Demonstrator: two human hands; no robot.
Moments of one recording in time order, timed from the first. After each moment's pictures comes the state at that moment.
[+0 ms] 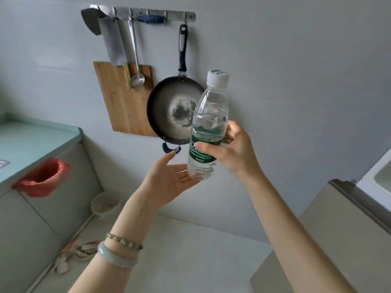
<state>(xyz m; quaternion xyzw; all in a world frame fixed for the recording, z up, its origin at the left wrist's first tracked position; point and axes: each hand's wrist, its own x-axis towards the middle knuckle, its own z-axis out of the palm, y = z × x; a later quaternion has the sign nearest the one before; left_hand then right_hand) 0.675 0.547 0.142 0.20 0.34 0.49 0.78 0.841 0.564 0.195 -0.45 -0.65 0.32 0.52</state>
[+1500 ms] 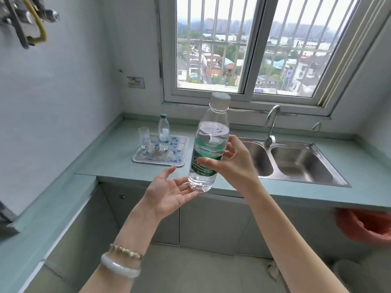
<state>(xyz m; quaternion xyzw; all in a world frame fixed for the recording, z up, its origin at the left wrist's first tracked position) 0.049 0.000 0.095 -0.10 0.32 0.89 0.30 0.055 0.173 0.146 0.05 -0.78 0.61 0.14</state>
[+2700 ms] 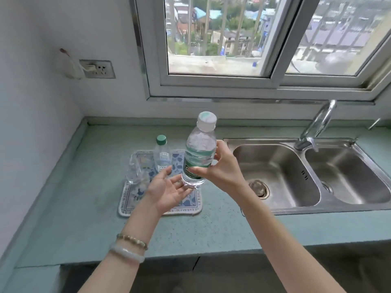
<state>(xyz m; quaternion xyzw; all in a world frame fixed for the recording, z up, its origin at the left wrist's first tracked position) -0.375 -0.062 -0.010 -0.20 0.30 0.86 0.37 -0.339 0.102 0.050 -0.03 -0.83 0.55 0.11</state>
